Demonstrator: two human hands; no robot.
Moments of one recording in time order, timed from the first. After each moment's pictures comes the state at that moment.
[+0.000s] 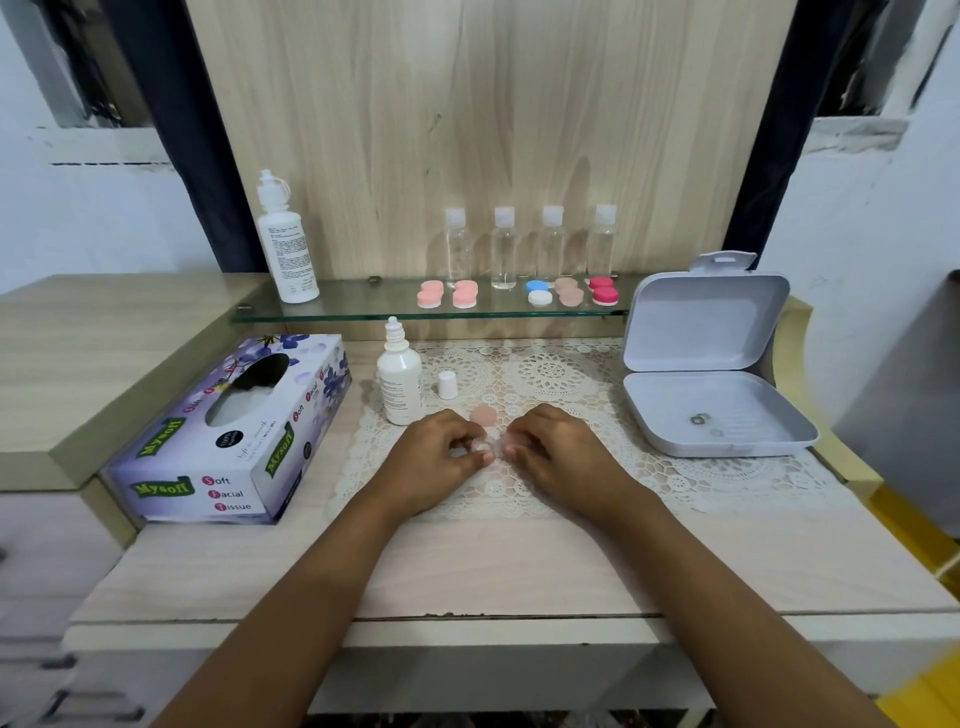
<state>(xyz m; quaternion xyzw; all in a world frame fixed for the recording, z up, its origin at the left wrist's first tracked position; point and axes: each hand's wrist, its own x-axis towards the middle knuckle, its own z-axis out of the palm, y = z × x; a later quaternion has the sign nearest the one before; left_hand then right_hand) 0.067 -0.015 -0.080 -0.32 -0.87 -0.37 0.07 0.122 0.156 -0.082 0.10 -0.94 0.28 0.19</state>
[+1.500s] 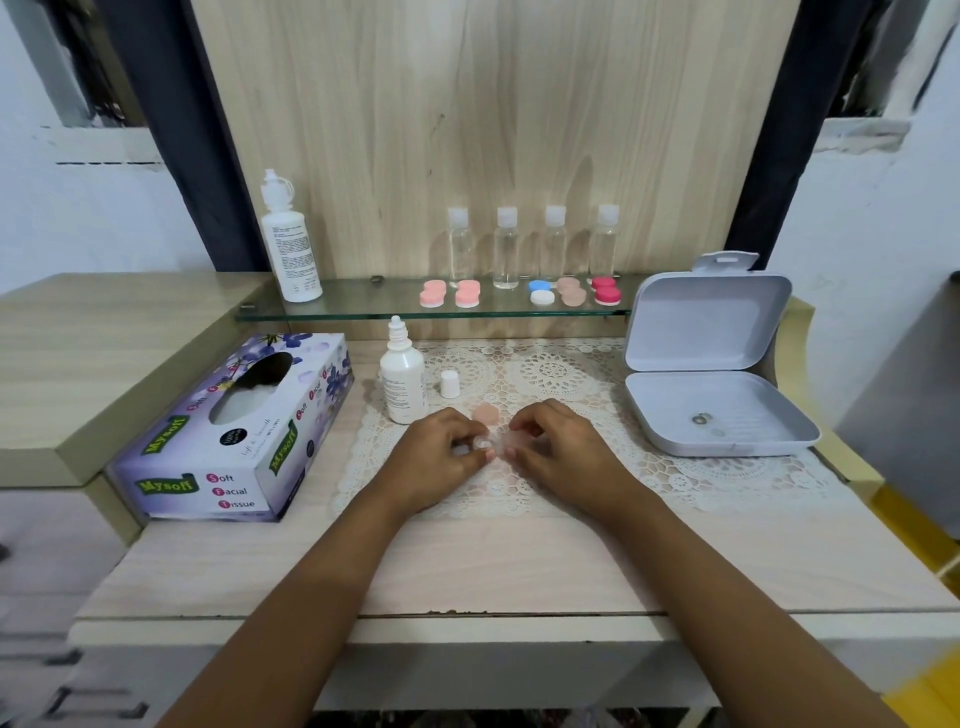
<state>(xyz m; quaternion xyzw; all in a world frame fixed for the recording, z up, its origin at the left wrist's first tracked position) 0.066 -0.015 -0.081 -0.31 -0.88 -0.37 0.06 0.121 0.156 -0.083 0.07 -0.92 0.34 0.20</state>
